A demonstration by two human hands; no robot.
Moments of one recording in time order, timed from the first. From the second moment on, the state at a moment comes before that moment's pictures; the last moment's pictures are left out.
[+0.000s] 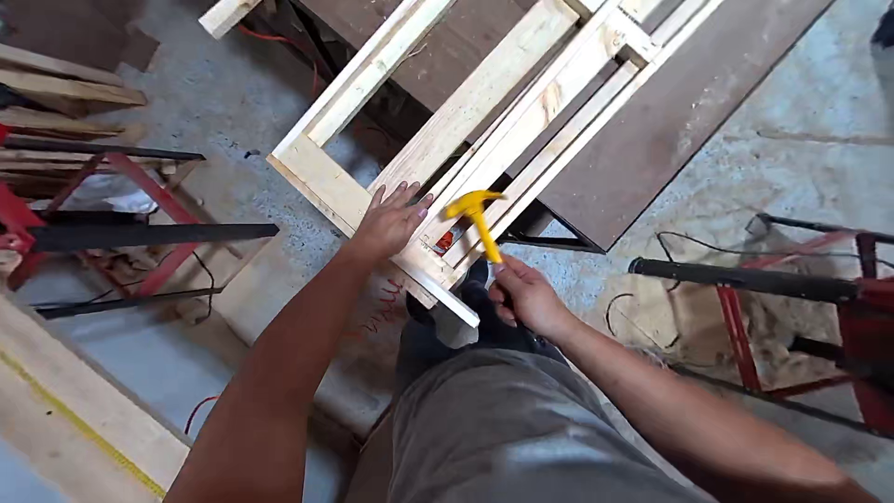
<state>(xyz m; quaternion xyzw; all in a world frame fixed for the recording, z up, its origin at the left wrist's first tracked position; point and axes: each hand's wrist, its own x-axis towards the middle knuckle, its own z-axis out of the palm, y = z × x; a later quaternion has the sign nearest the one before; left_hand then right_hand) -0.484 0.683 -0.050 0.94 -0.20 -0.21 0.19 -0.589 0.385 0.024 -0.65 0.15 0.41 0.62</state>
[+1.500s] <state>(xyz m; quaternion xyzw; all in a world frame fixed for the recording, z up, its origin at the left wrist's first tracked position) -0.495 0.683 -0.055 0.94 -0.20 -0.21 0.16 -0.617 0.413 0.041 -0.68 0.22 0.35 0.60</state>
